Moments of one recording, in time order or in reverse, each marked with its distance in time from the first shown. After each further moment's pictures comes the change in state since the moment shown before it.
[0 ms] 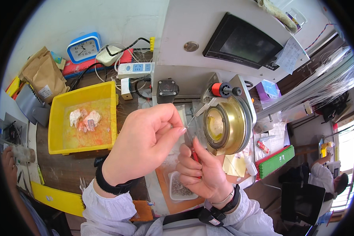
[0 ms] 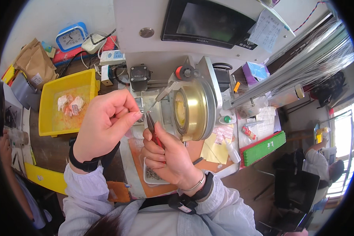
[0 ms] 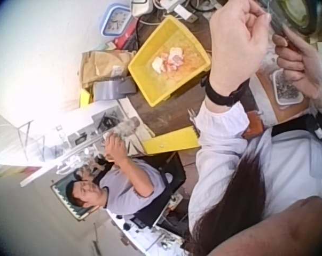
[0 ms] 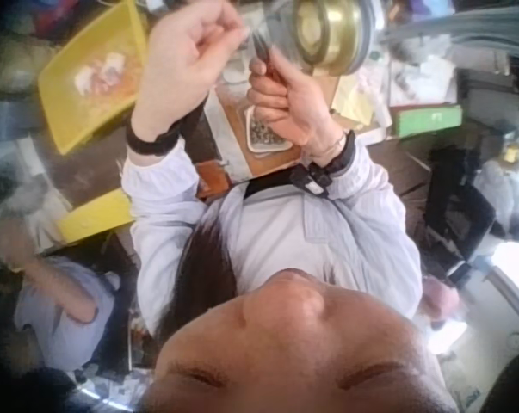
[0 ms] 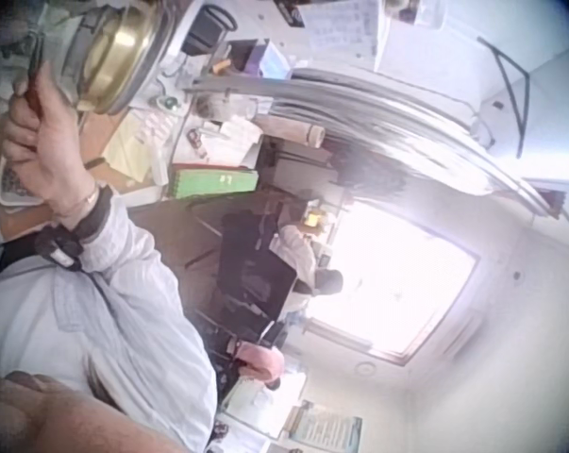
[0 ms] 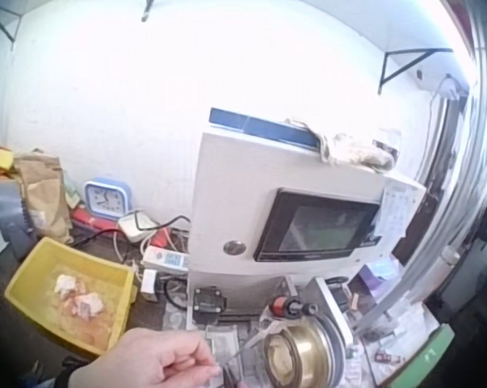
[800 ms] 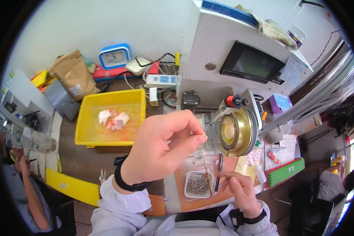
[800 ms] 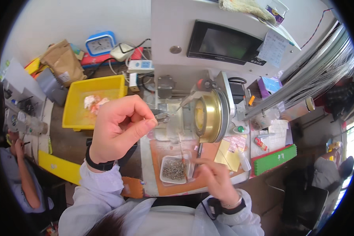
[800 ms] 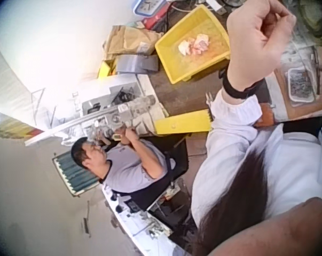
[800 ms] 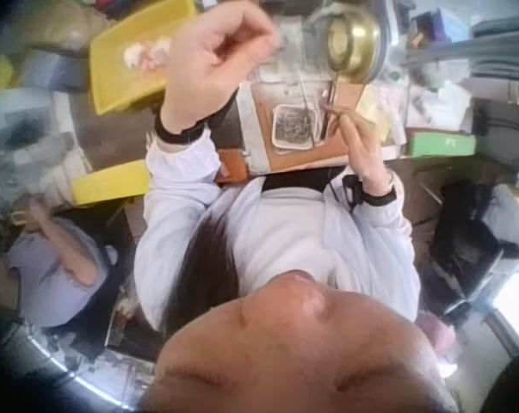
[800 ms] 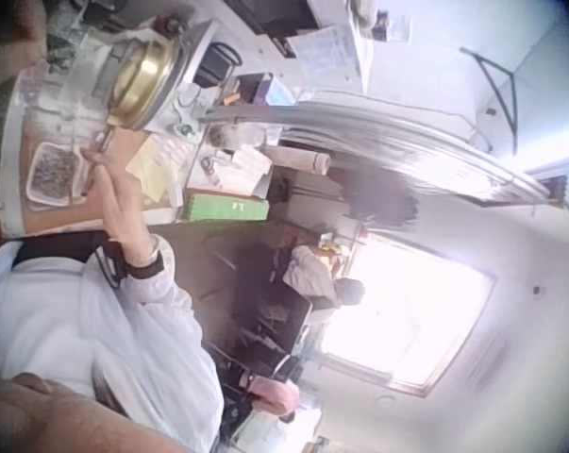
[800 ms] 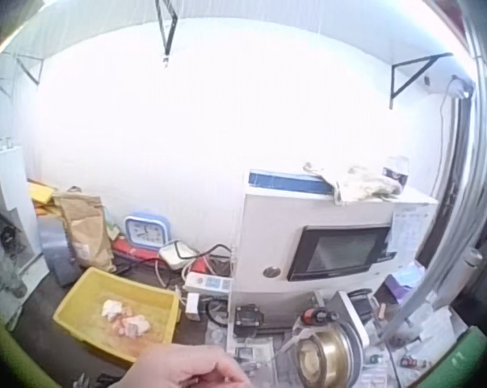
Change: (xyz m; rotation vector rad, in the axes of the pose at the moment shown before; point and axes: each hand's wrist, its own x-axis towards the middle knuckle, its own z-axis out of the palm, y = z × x) left_hand -0.028 0.041 -0.010 -0.071 0.036 0.089; right_hand -0.093 -0.006 -0.047 -1.327 0.204 -0.497
